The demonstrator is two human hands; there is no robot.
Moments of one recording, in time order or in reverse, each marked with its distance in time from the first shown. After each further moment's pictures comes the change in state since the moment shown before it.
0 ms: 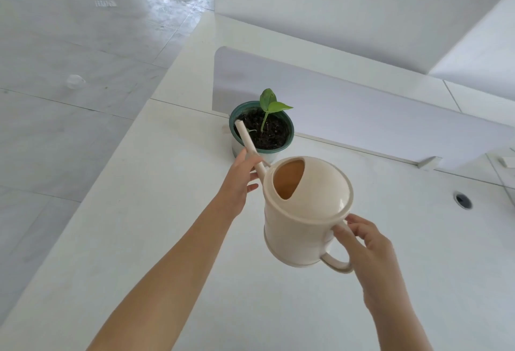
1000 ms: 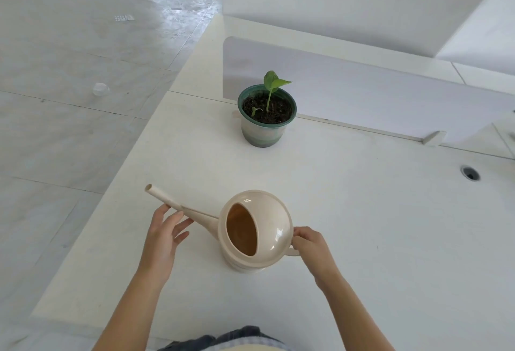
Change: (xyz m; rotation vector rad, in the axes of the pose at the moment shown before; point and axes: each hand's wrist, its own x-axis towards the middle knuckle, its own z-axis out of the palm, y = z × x) left_hand -0.165 -0.069 -0.106 -0.019 0.463 0.047; right_hand -0.022 0.091 0.047 -0.079 -0.316 0.123
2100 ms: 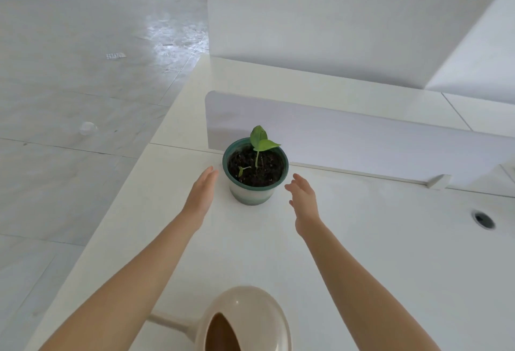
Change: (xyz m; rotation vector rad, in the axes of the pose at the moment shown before) left_hand 0.165 0.092 0.146 0.378 -0.220 0.172; right_hand 0.171 -0.133 -0.028 0.414 0.179 -0.132
